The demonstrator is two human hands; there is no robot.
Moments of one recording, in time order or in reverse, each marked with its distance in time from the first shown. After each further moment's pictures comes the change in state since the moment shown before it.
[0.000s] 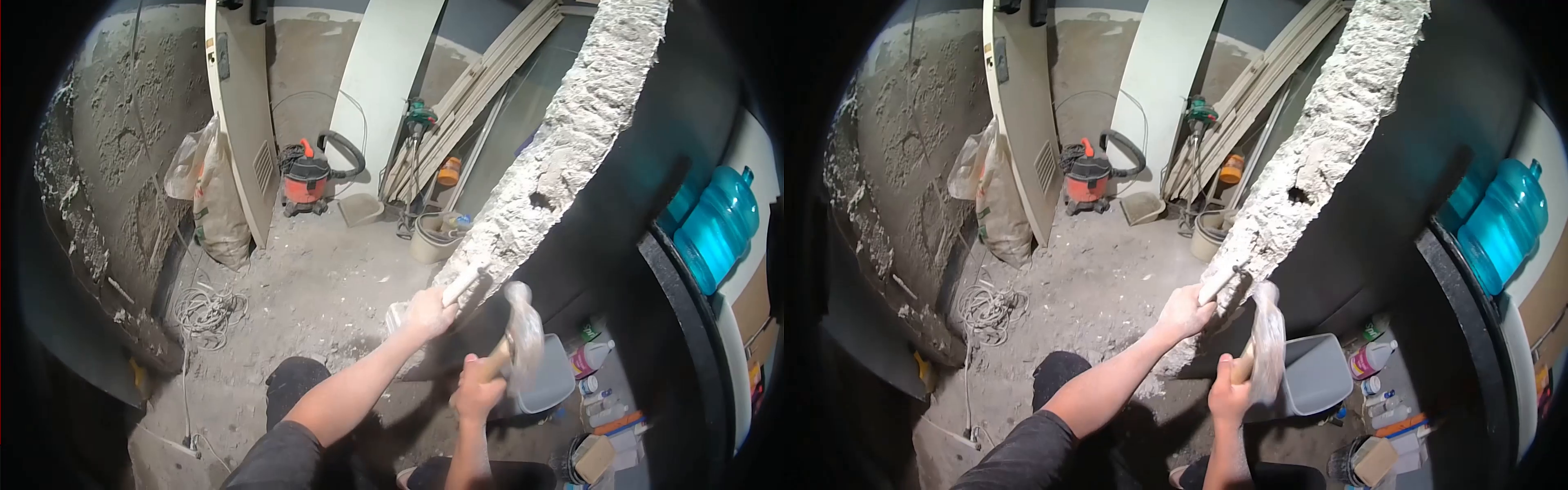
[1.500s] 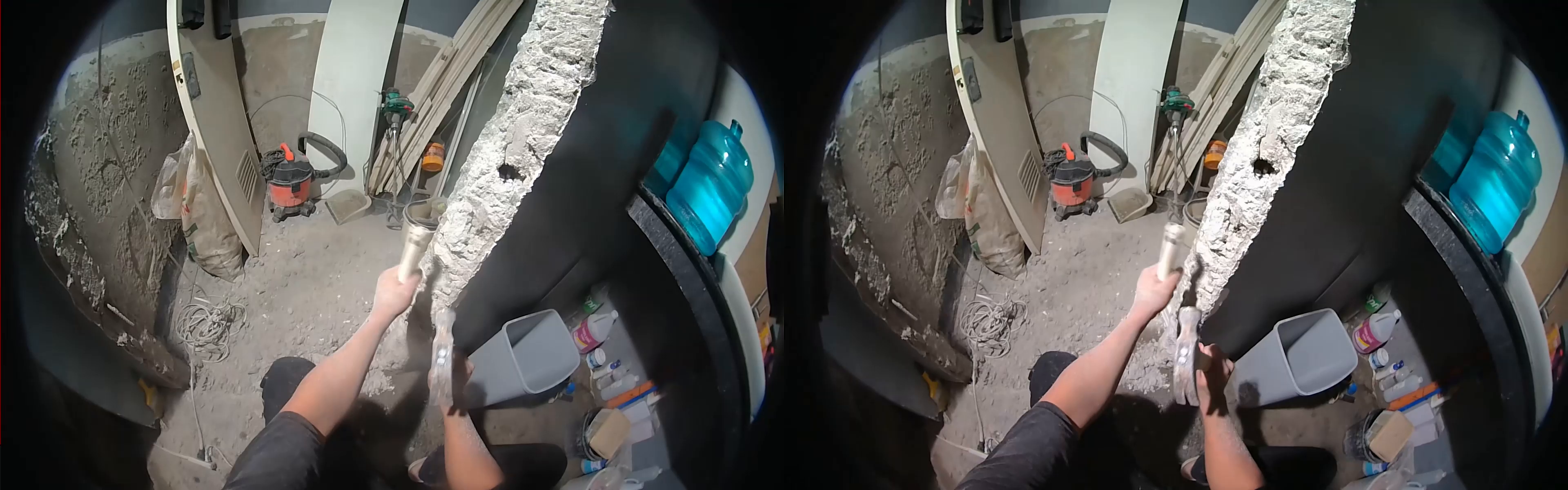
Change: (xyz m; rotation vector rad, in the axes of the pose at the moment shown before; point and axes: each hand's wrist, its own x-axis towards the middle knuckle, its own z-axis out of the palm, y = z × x) left_hand 0.021 -0.041 0.002 -0.256 0.111 -0.116; right_hand -0.001 0.078 0.011 -0.243 -0.094 -0.577
